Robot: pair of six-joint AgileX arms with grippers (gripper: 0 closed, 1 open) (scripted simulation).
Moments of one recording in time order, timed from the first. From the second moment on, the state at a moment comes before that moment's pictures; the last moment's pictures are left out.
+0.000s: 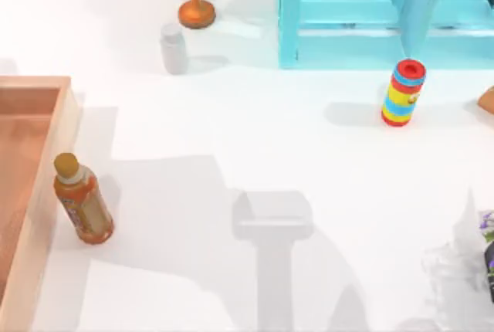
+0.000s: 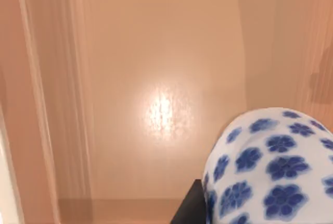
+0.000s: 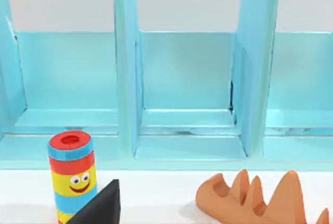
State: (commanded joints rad) left arm 0.26 1.81 1.65 -1.42 -0.01 0.29; right arm 0.00 0.00 0.00 0.00 0.00 0.00
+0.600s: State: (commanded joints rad) left arm 0.27 1.82 1.40 -1.17 -0.01 0.30; right arm 0.00 0.00 0.00 0.00 0.00 0.00
